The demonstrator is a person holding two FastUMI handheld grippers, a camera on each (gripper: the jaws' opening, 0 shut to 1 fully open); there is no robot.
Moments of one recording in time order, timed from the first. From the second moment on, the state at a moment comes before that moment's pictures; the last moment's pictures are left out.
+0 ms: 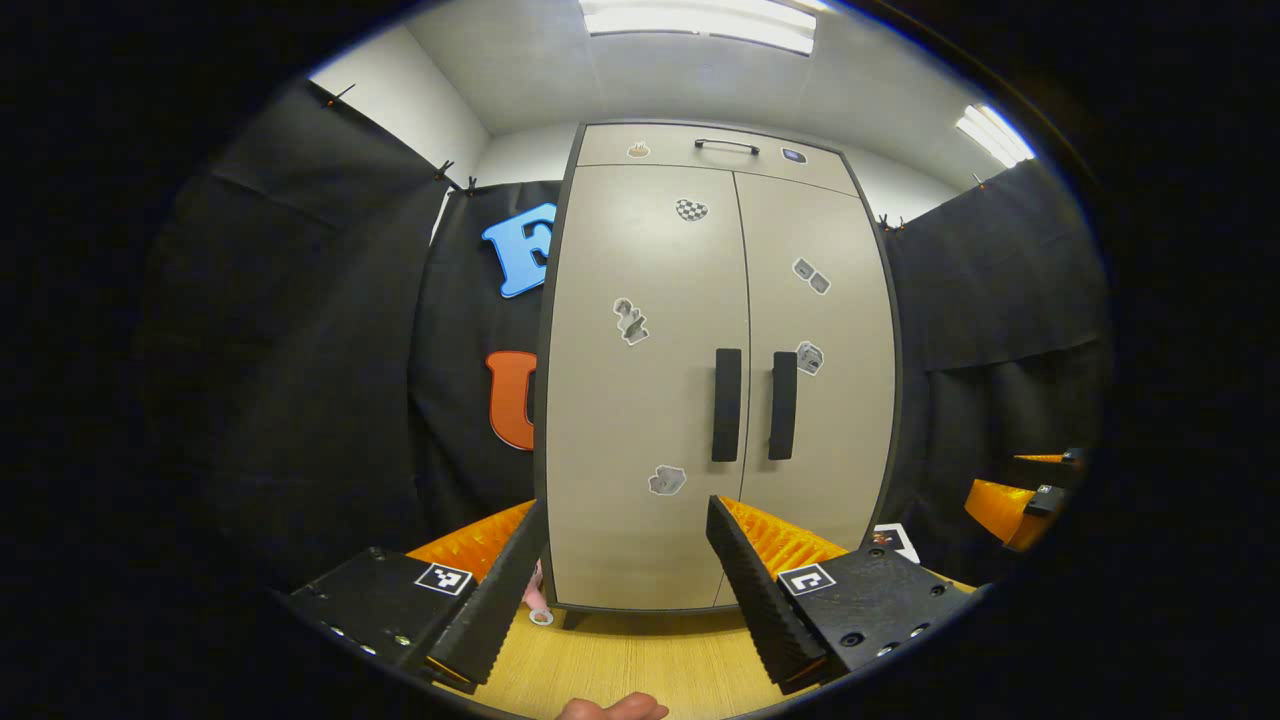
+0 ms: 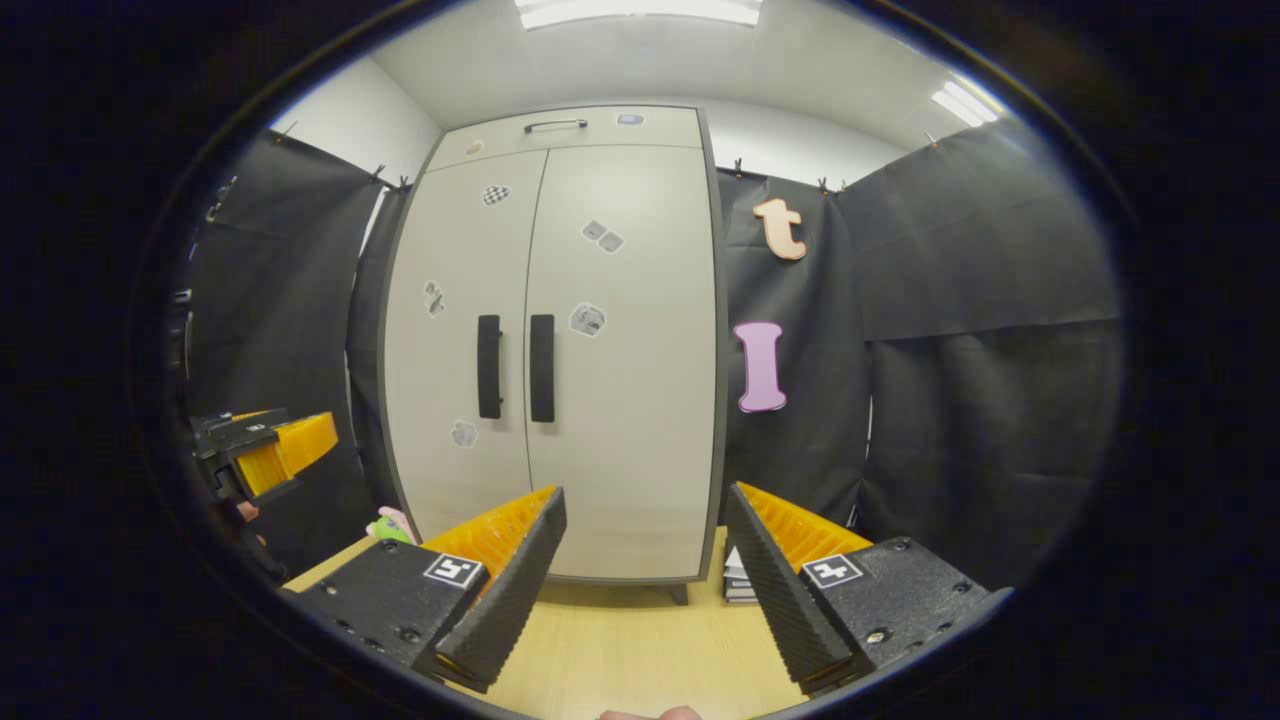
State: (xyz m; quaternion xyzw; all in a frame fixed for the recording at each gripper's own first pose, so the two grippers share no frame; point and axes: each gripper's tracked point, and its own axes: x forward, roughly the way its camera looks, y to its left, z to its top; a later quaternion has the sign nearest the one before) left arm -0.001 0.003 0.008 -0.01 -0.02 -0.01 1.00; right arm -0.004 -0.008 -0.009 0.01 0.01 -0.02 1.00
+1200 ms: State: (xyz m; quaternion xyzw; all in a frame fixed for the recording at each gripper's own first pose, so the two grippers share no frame) left arm -0.031 0.022 0.006 0.00 -0.02 0.00 1.00; right arm 0.098 0.056 0.054 0.00 -0.03 0.03 1.00
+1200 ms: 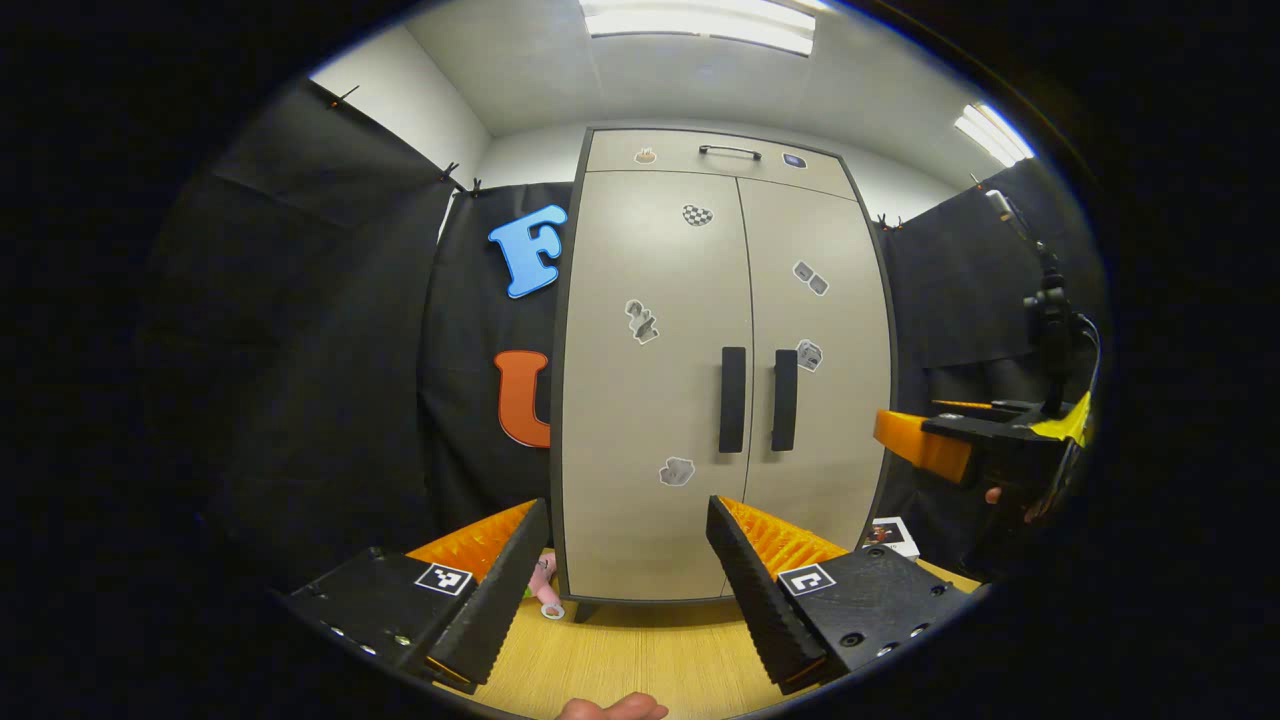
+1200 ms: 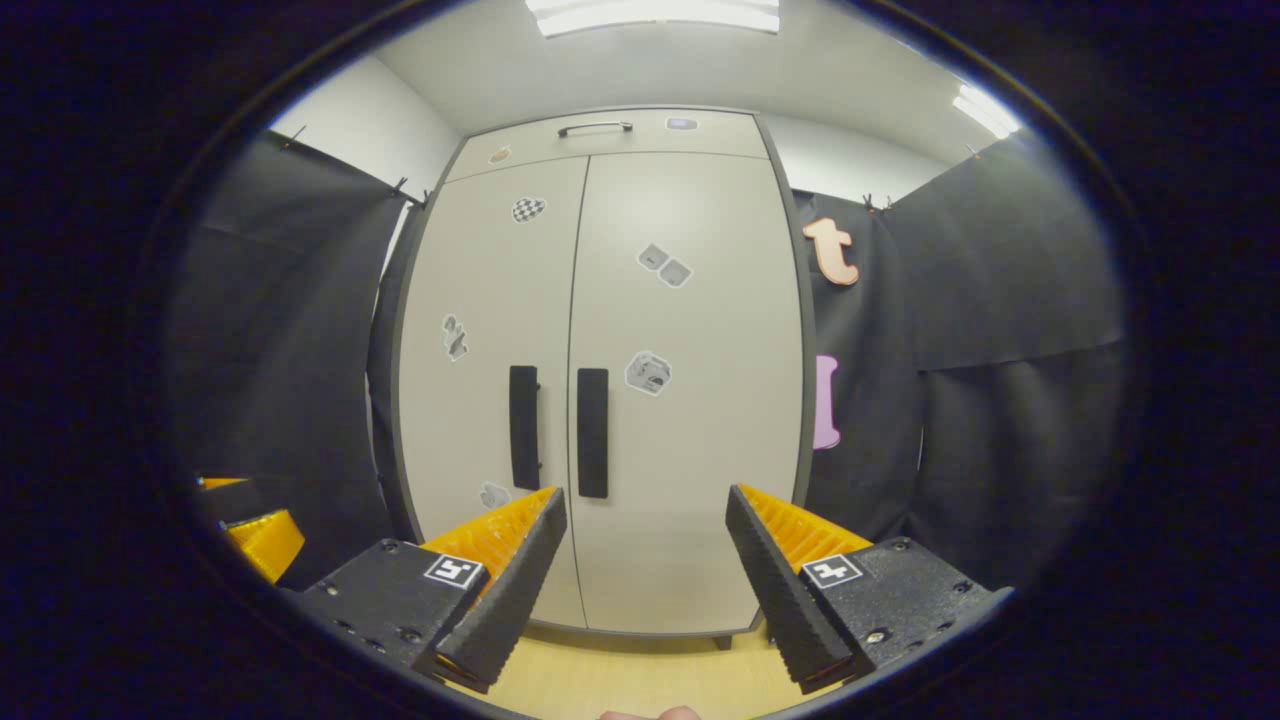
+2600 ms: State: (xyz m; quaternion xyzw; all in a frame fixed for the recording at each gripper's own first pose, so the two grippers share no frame) left arm -0.040 0.077 -0.033 -0.03 0.02 0.04 1.00; right arm 0.261 0.097 0.058 0.02 0.02 0.01 1.00
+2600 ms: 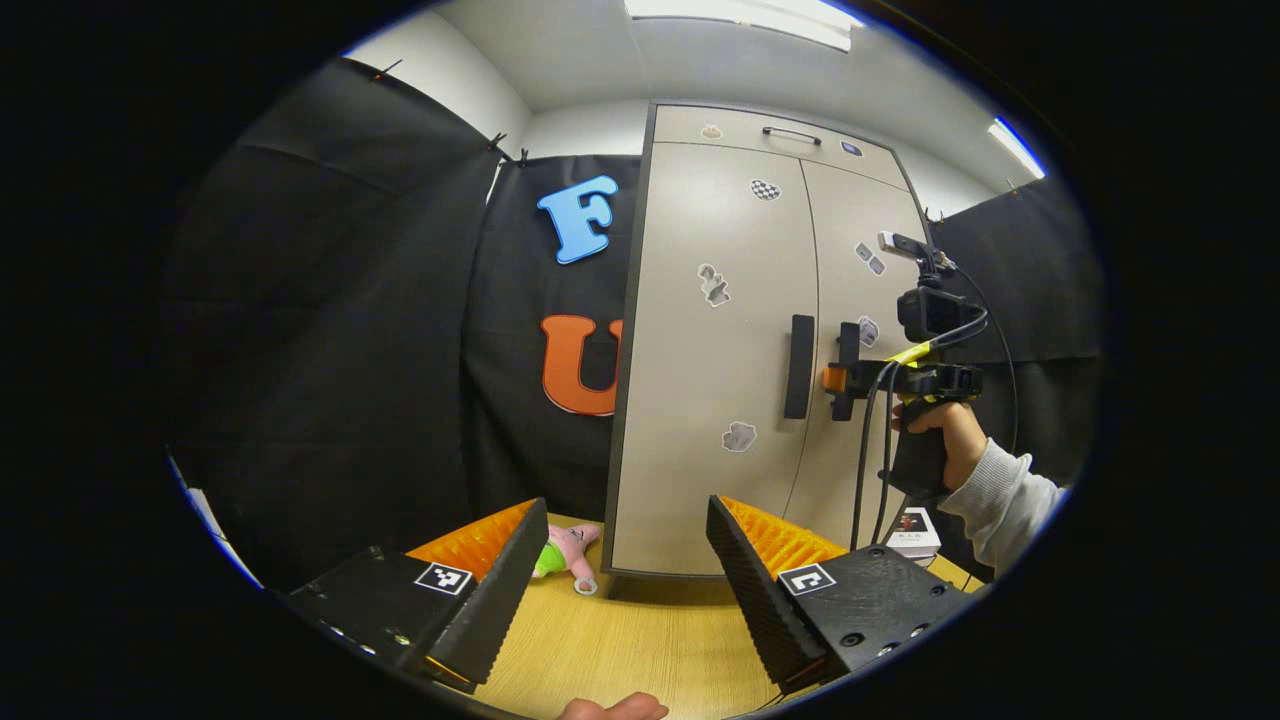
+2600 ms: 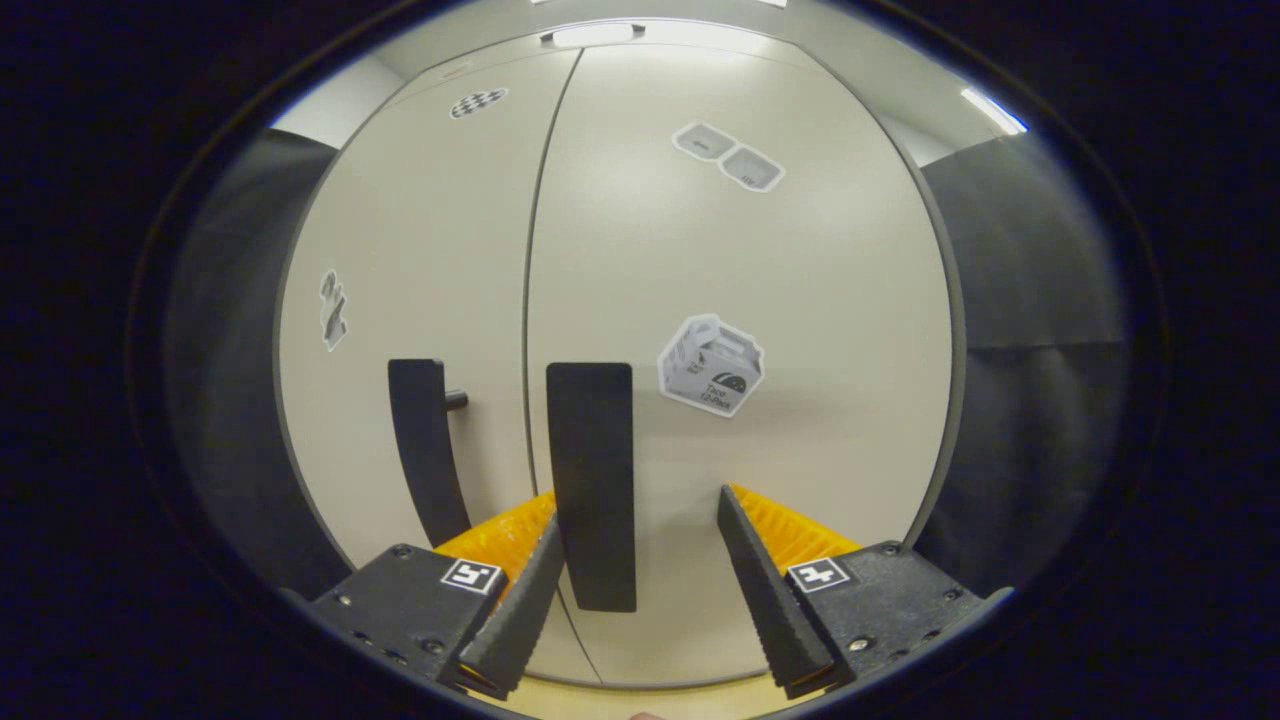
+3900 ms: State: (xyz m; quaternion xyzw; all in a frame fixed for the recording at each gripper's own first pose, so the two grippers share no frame) left arm -0.047 0.090 -0.027 -0.03 0.02 0.08 1.00; right arm 0.131 0.054 0.051 0.00 0.04 0.09 1.00
